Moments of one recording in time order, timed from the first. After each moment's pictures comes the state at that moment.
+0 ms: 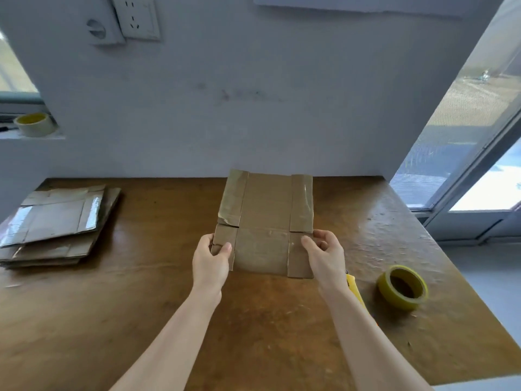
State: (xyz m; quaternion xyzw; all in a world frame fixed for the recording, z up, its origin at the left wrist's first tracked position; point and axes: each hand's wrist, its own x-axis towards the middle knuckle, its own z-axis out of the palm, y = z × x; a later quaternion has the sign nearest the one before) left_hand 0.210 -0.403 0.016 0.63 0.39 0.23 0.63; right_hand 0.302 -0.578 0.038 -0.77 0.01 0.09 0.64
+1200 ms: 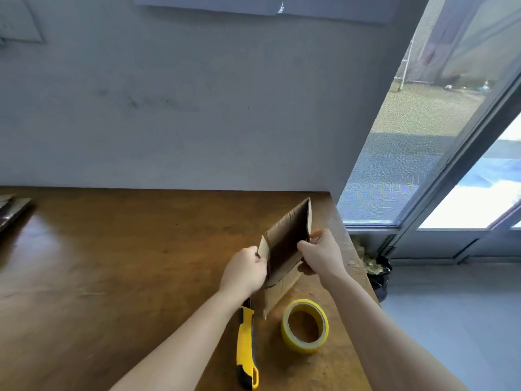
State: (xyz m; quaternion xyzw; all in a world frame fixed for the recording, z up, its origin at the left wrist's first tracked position) left_hand 0.415 -0.639 0.048 0.88 0.28 0.05 0.39; right_hand 0.521 -0.765 0.047 -0.84 -0.01 0.16 0.51
